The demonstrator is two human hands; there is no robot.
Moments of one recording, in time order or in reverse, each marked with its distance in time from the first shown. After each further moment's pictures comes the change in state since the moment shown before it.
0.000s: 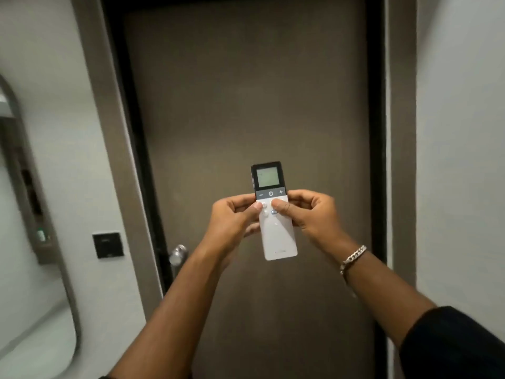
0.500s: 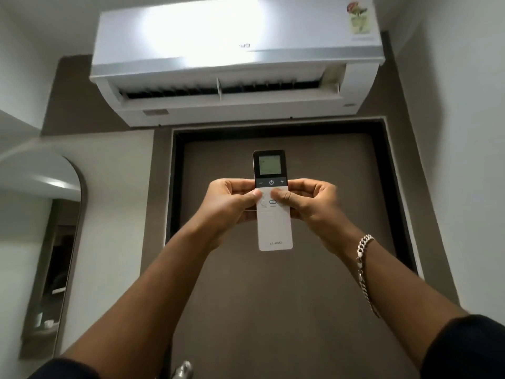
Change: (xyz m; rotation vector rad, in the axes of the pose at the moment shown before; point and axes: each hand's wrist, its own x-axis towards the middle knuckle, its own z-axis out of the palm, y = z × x) left_hand 0.066 0.195 -0.042 0.164 -0.025 0.409; right_hand 0.094 -0.184 0.046 0.056 -0.194 -0.371
